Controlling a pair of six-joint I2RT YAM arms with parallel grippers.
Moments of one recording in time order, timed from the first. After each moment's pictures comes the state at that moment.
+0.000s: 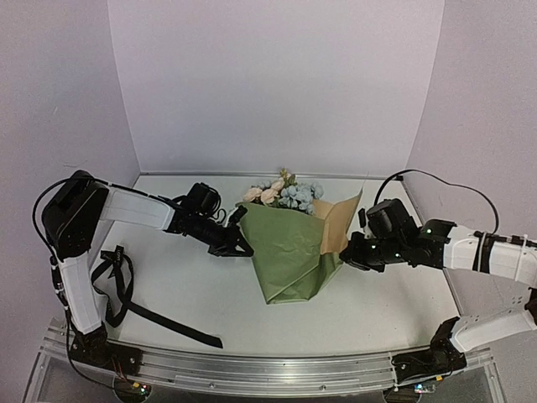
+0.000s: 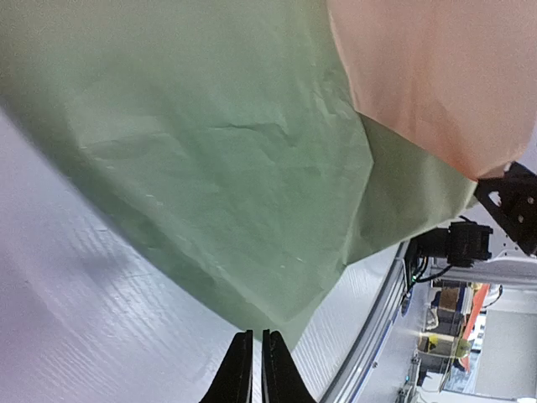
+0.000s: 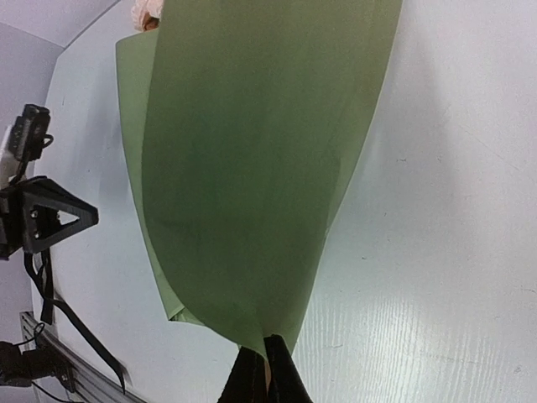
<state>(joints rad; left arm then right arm) -0.65 1.90 1.13 -0.10 0.73 -0.52 0.76 1.21 0.79 -0.41 0.05 0.86</state>
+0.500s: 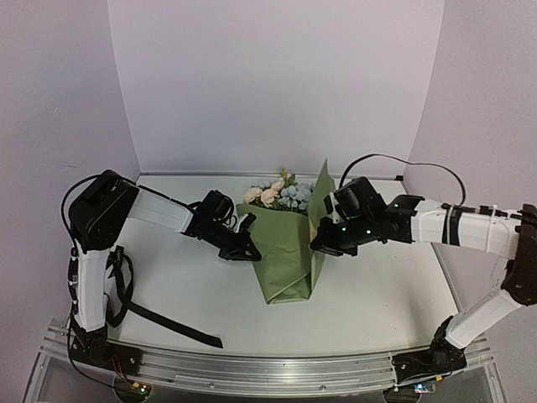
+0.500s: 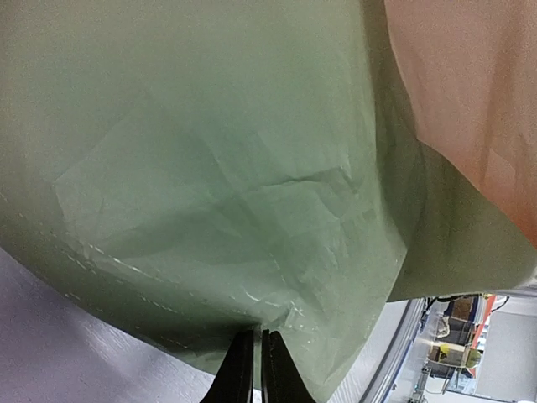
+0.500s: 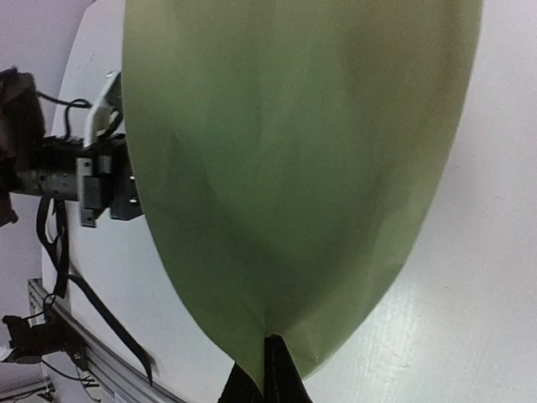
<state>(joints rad) -0.66 2.10 1.26 -0.07 0.70 -0.52 0.80 1.49 1.08 -0.45 -0.07 0.79</state>
